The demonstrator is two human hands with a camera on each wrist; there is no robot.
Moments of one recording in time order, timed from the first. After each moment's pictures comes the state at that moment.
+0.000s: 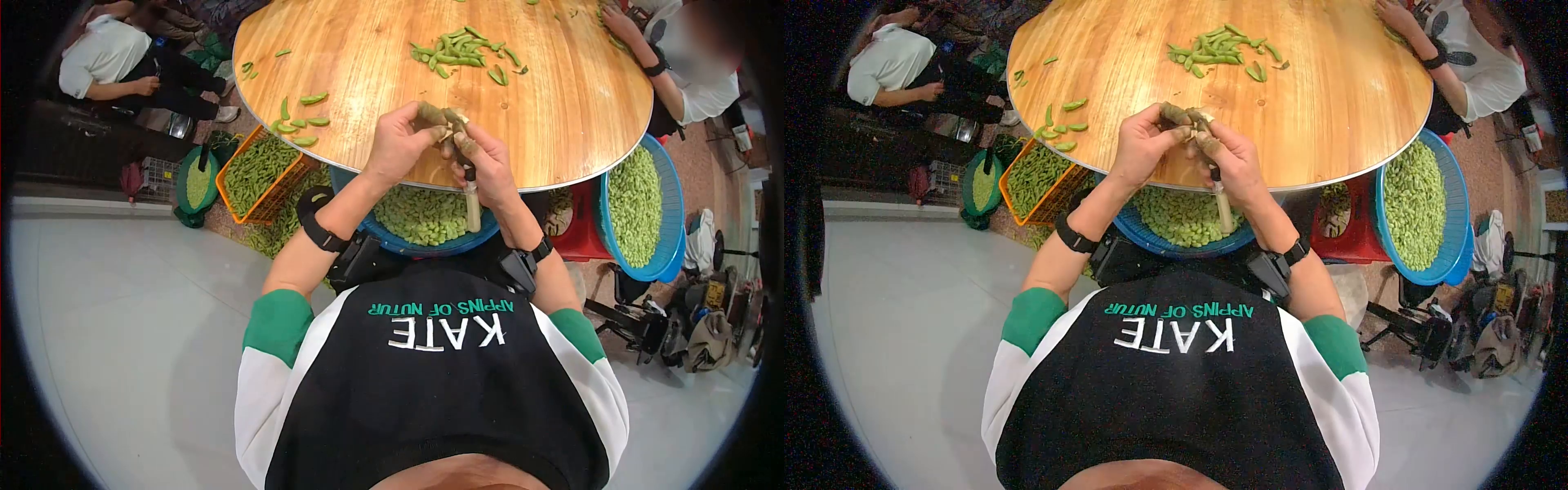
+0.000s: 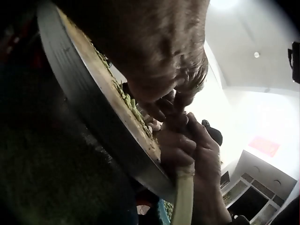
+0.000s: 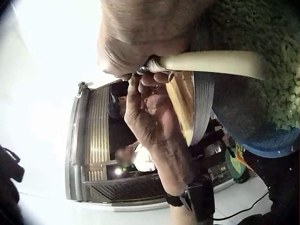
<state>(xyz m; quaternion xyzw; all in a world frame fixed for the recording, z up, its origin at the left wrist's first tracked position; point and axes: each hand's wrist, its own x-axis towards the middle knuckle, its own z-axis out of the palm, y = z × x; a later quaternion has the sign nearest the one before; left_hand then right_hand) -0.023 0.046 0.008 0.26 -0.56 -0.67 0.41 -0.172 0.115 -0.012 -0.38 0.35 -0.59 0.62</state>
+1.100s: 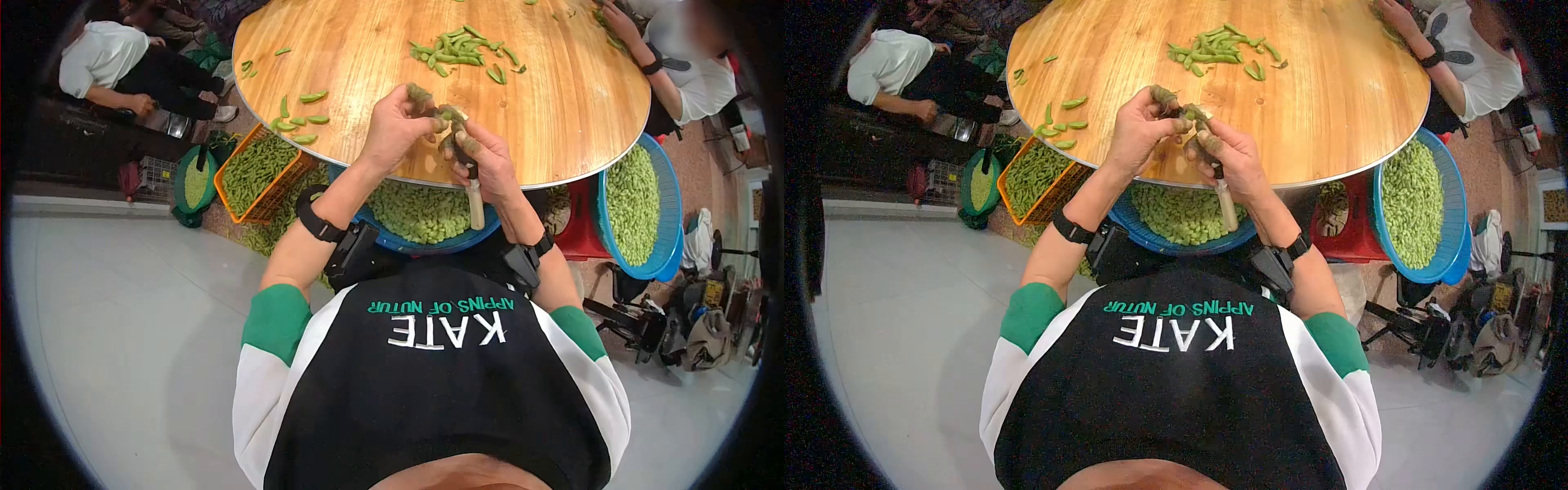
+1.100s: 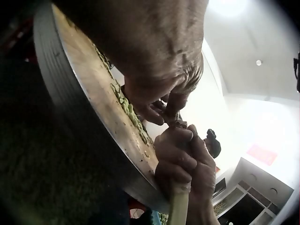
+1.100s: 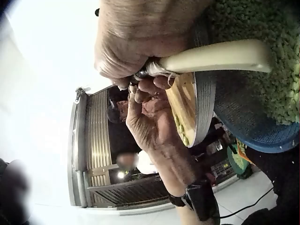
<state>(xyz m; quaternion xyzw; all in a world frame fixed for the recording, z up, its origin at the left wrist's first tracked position) -0.022 0.030 0.009 0.29 -0.53 -0.68 0.42 -0.179 0.115 -0.014 -0.35 0.29 -0.59 0.67</state>
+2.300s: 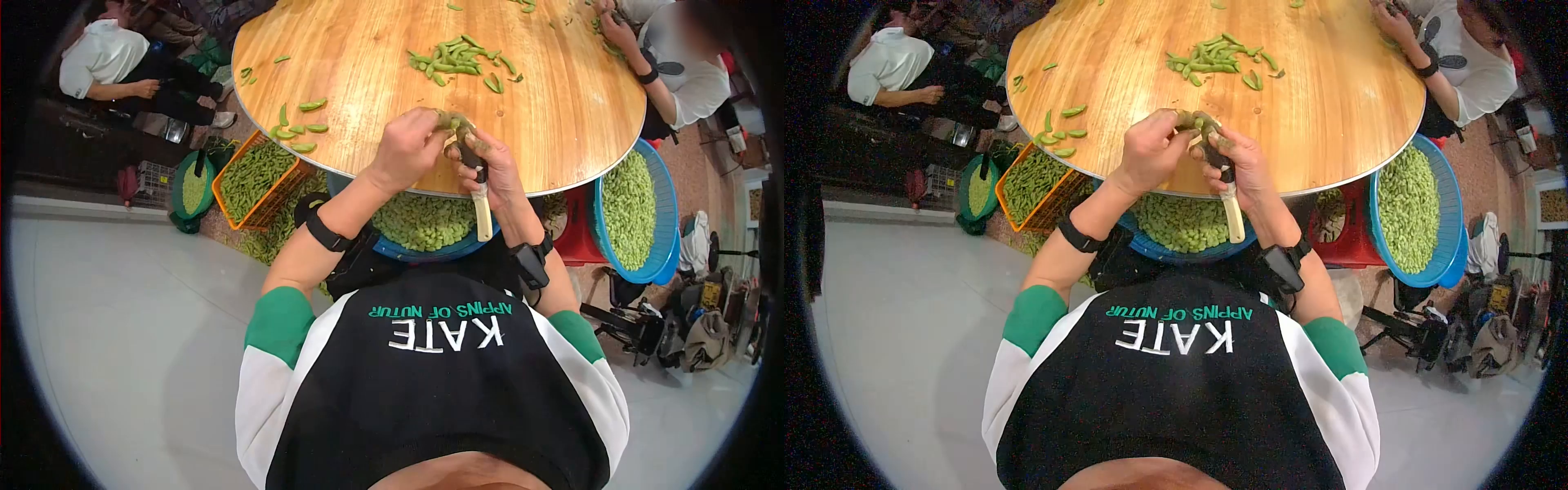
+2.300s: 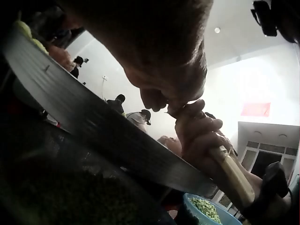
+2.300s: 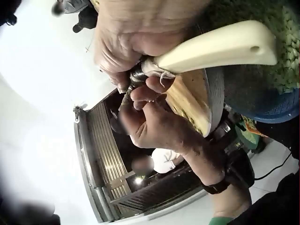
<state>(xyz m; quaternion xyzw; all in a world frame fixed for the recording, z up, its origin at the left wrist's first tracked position) -0.030 0.039 0.013 0.24 -0.84 -0.18 0.45 -0.195 0.110 -0.015 -0.21 0.25 -0.59 0.74</state>
